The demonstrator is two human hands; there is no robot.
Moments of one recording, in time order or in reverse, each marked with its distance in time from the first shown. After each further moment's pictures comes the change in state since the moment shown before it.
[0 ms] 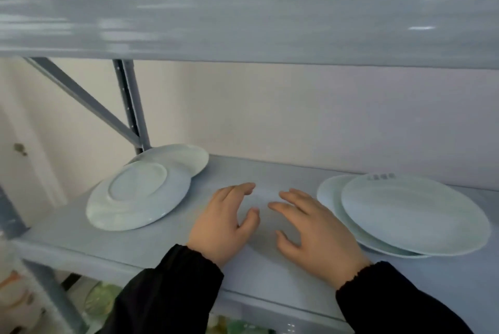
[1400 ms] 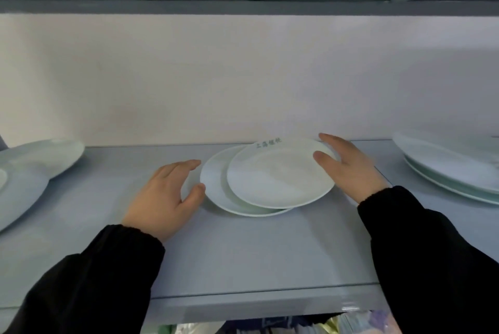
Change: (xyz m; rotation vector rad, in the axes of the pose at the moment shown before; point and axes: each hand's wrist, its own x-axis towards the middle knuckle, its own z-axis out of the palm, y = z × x) left_hand 0.038 0.069 0.090 0.106 -0.152 0.078; right_hand -0.088 0.202 -0.130 0.320 0.158 0.729
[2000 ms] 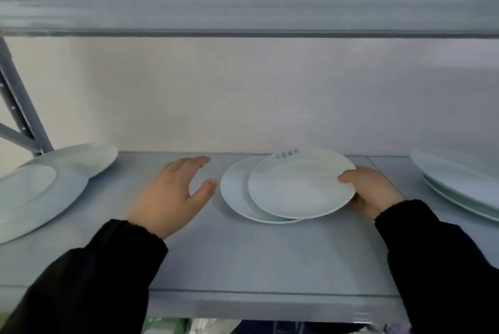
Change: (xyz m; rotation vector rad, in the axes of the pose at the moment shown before) left_hand -0.006 0.011 -0.045 0.047 0.049 -0.032; right_hand 0.017 0.020 0.010 0.747 -0.080 0.485
